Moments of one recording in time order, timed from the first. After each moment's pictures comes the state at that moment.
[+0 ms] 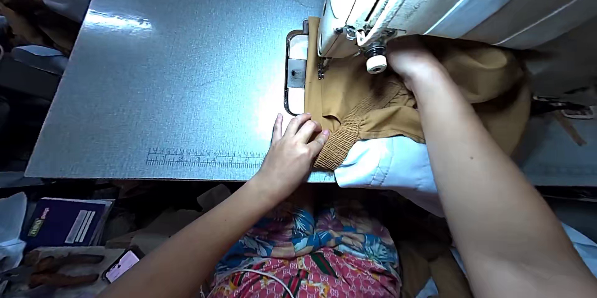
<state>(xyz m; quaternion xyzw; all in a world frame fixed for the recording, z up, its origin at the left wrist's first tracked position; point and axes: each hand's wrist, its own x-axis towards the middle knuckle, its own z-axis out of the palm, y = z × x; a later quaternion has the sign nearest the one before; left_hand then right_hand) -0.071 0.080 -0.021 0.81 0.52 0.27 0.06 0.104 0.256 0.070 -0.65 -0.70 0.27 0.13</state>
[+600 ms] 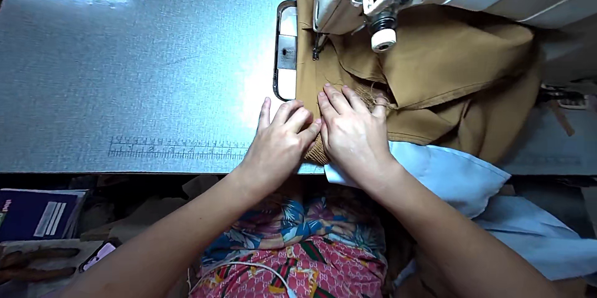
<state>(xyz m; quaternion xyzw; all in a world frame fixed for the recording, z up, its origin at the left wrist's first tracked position) -0.074 0.080 -0.020 0.81 0.51 0.26 0.07 0.081 0.126 0.019 -0.48 -0.88 0.01 0.00</state>
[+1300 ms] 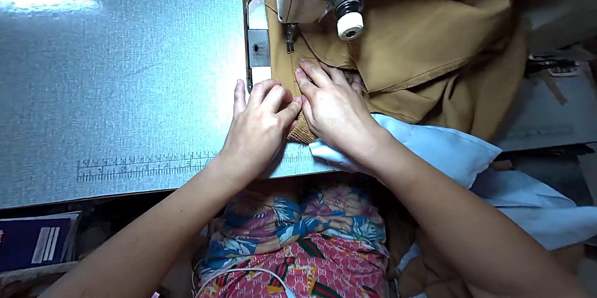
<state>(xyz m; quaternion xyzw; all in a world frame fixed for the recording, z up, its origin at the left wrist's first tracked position) -0.080 0.108 -0.014 0.82 0.52 0.23 0.07 0.078 0.163 0.023 -0.49 -0.86 0.14 -0.02</state>
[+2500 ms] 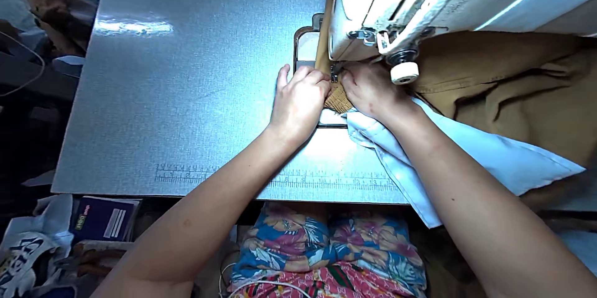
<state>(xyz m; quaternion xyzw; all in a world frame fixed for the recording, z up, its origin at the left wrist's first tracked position) -0.085 0.178 -0.006 0.76 0.60 0.23 0.03 0.063 0.245 0.013 -0.50 -0.83 0.21 0.08</state>
